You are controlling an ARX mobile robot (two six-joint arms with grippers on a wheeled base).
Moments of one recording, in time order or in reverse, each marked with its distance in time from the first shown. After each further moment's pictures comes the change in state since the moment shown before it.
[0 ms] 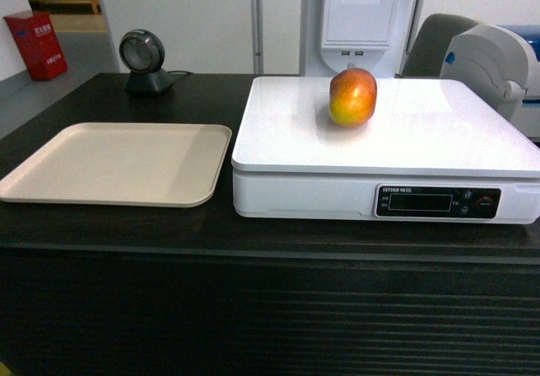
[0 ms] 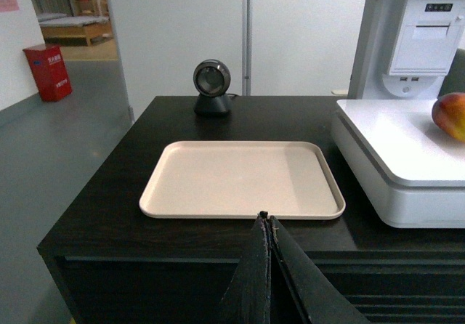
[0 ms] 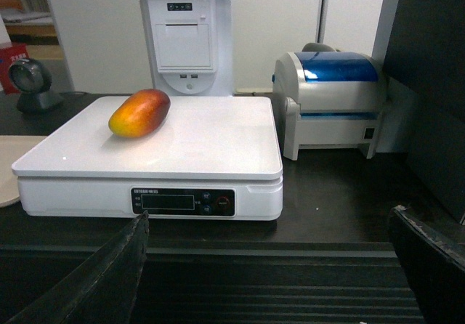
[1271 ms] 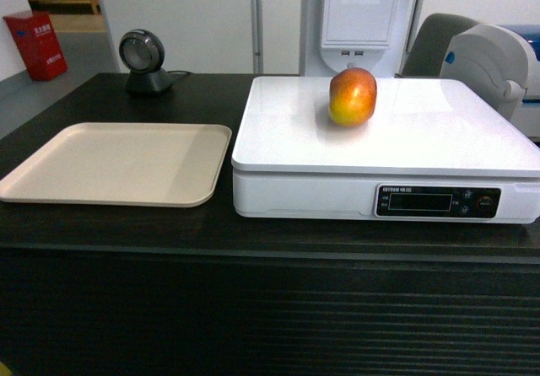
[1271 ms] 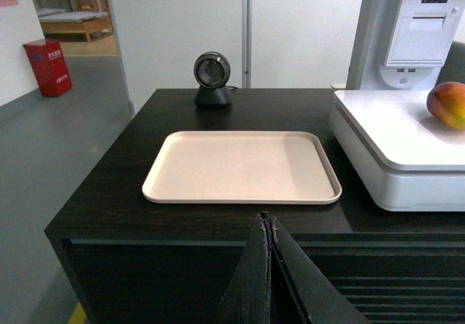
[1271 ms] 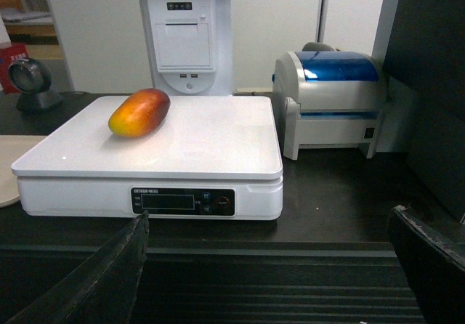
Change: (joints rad) left arm 0.000 -0.305 0.001 -0.321 0.000 0.000; right arm 0.000 0.000 0.000 0.000 0.000 0.000
